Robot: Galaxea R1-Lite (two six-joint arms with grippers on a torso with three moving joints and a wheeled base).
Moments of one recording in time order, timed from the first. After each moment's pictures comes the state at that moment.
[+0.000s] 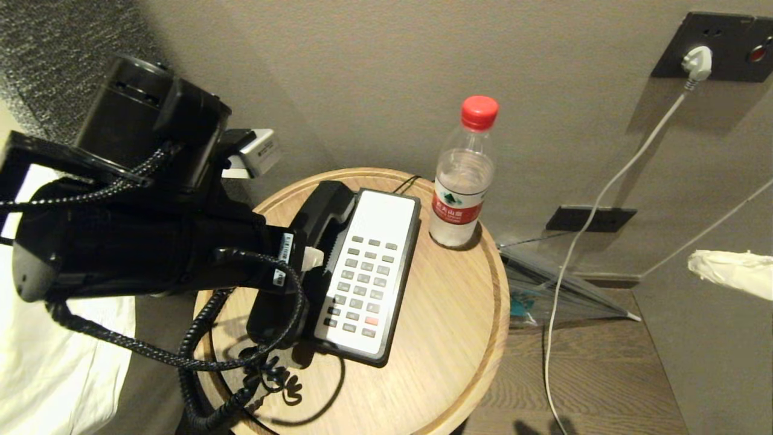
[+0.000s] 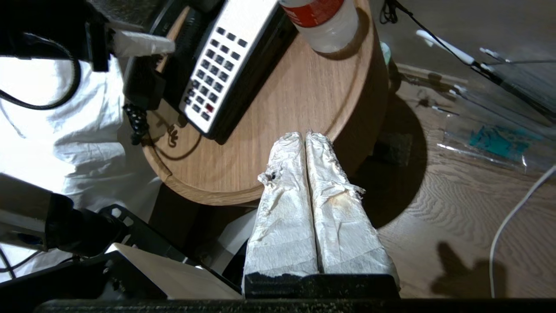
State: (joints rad) left arm -0.70 1.48 -1.26 0.42 0.19 -0.26; right arm 0.95 0.98 -0.95 0.24 -0.29 0.35
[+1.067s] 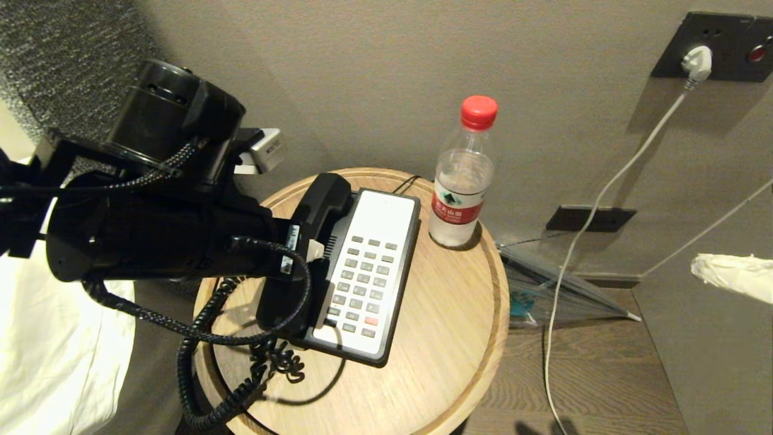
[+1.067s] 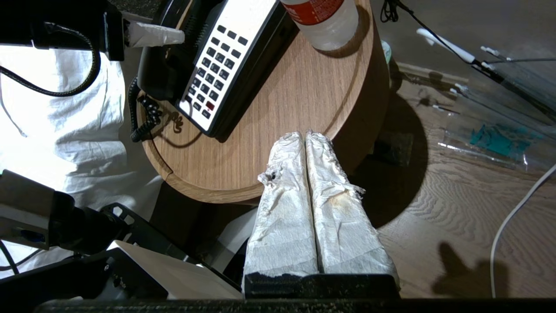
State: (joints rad) left arm -0.66 1.52 -1.28 0.41 0.19 -0.25; right arm 0.95 0.97 -0.94 0.24 -0.29 0.36
